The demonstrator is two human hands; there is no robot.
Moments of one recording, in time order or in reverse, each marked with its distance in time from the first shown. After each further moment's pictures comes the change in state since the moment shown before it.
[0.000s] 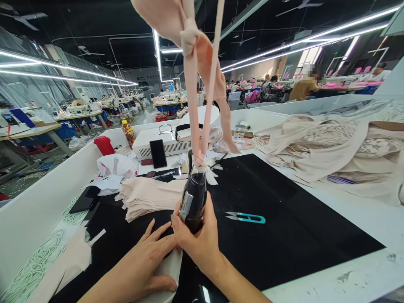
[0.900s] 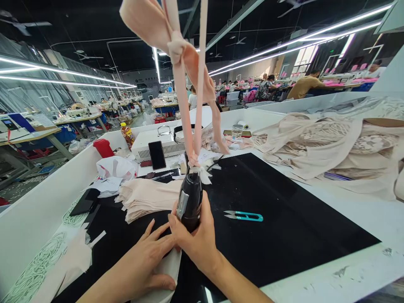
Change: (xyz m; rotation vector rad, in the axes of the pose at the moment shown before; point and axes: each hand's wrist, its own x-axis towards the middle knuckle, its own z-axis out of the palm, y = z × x) left_hand 0.001 0.002 -0.004 0.008 -0.003 0.010; right_hand -0.002 0.001 0.002 0.005 0.023 0.039
